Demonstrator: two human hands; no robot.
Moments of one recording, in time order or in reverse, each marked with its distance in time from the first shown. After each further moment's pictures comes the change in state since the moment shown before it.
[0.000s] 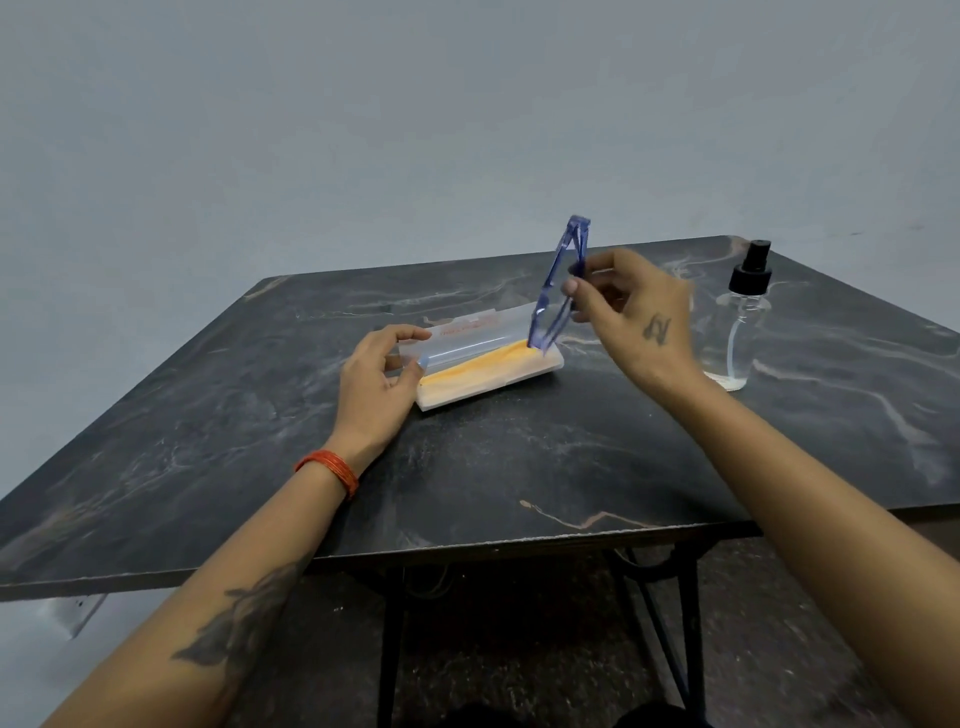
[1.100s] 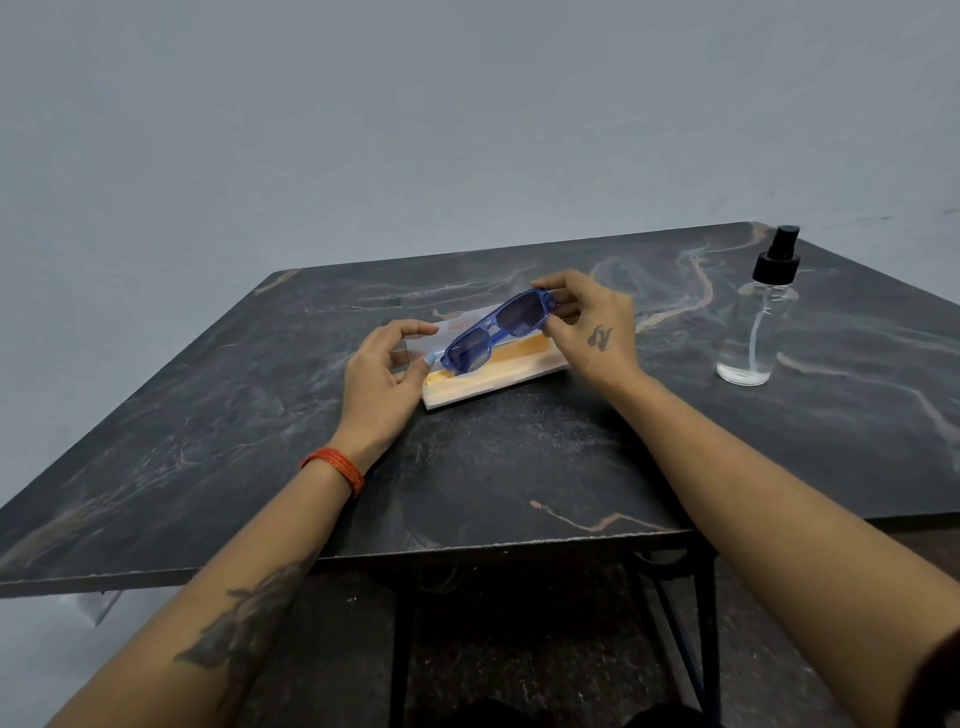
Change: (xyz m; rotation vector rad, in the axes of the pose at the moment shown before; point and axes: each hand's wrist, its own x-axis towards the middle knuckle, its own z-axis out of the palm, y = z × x) left_hand 0.002 -0.004 -0.001 -0.042 -0.006 -0.024; right_hand 0.008 0.040 0.056 -0.066 -0.056 -0.042
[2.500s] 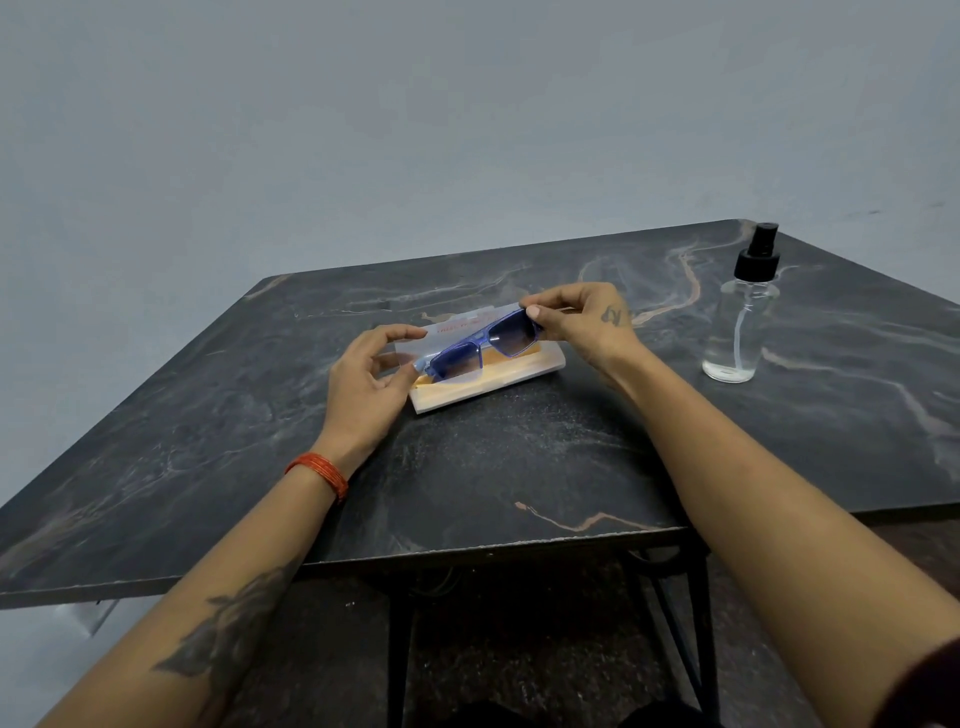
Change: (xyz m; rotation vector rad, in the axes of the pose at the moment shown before) left_hand -0.003 0.003 -0.001 -0.063 -0.030 -0.024; right_hand 0.006 -0.001 -0.016 0.378 -0.184 0.376
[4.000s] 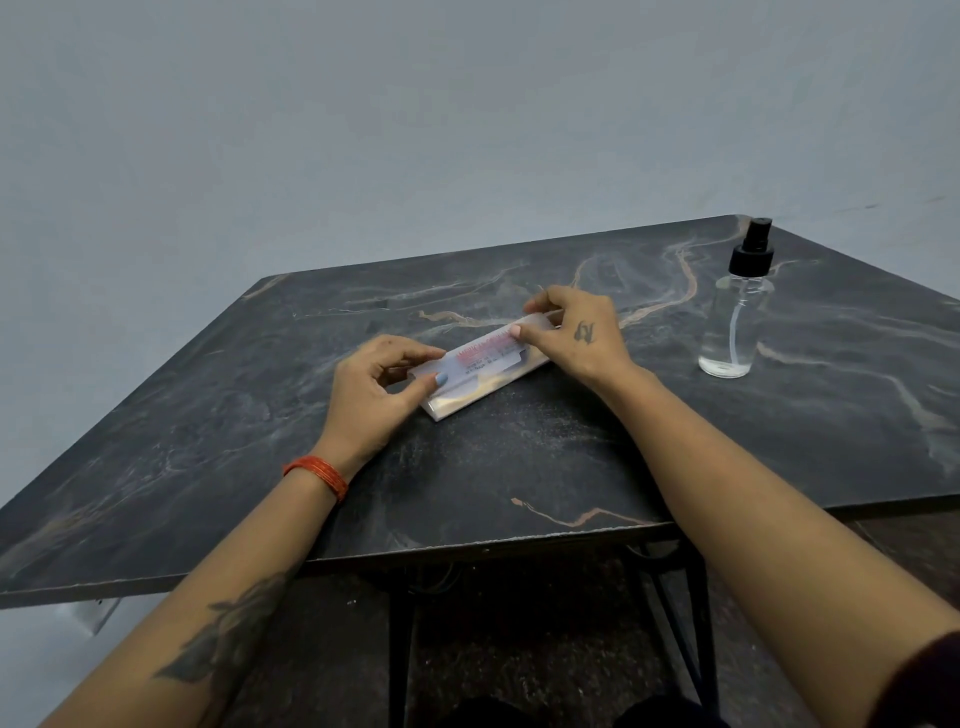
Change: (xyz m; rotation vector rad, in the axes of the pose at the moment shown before) left_hand -0.008 0.007 0.000 0.050 -0.061 0.155; right_hand -0.007 0.005 0.003 -0.482 0.033 -0.124
